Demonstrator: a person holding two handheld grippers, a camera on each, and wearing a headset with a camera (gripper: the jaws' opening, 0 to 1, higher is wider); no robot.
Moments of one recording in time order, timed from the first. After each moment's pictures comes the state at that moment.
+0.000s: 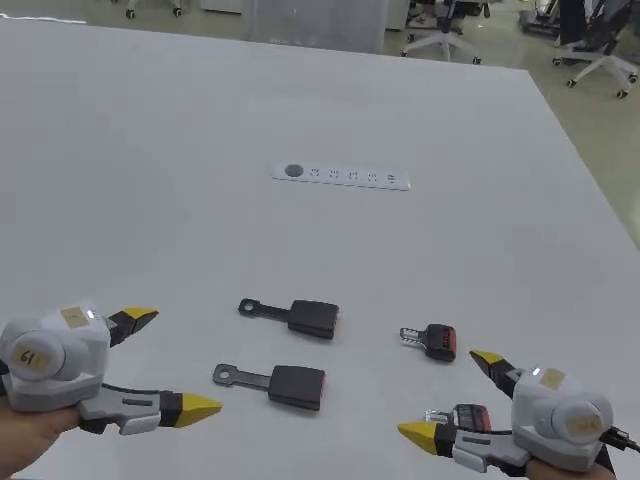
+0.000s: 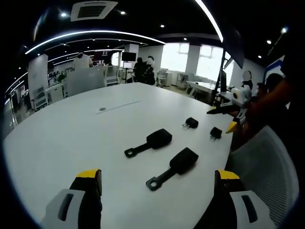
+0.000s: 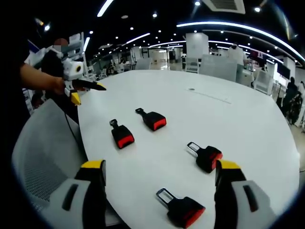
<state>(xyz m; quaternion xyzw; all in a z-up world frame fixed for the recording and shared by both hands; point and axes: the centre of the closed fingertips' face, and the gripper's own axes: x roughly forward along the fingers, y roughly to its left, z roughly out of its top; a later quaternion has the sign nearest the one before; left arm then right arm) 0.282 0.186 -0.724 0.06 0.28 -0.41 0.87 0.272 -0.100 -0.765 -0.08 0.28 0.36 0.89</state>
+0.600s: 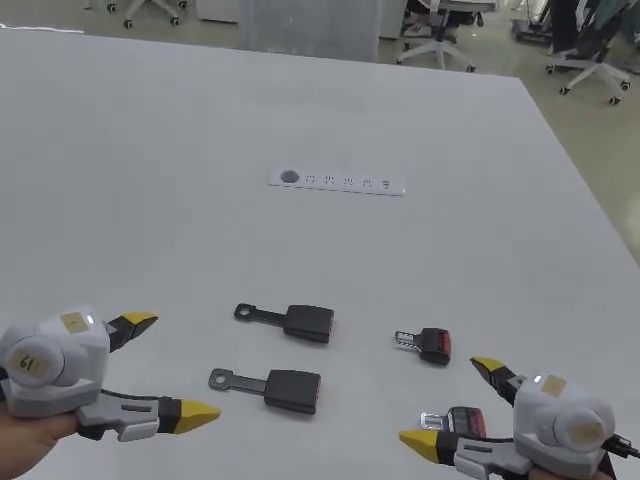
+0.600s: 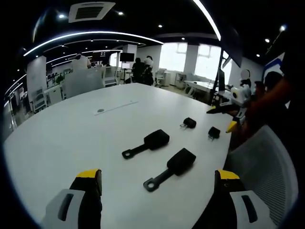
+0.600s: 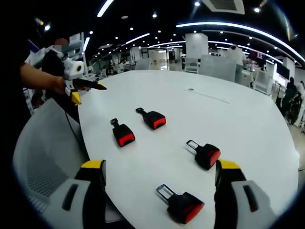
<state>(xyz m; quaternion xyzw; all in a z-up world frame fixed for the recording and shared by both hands) 0.279 0.181 -0.721 0.06 0.27 -0.41 0.87 0.266 -0.106 -0.763 -0.08 0.28 0.36 0.89</state>
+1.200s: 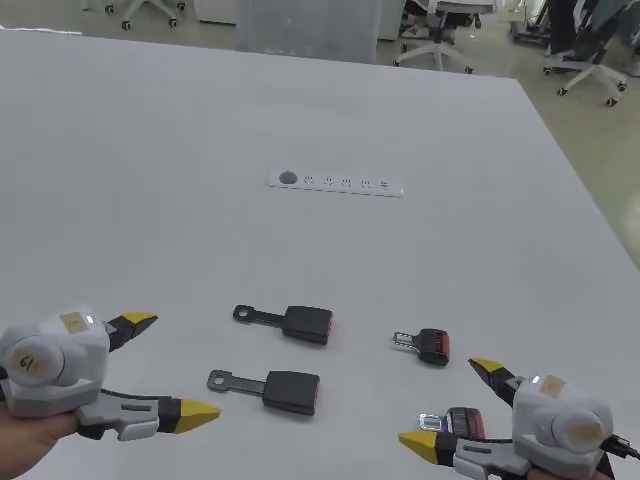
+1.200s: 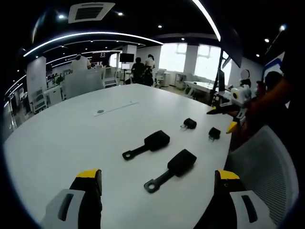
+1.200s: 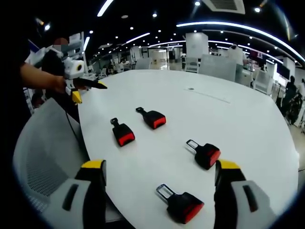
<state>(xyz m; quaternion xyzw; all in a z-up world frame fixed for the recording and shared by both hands) 0.282 0.181 -0.721 0.06 0.27 -0.41 0.87 0.266 -0.105 -0.763 -0.08 0.28 0.36 0.89</state>
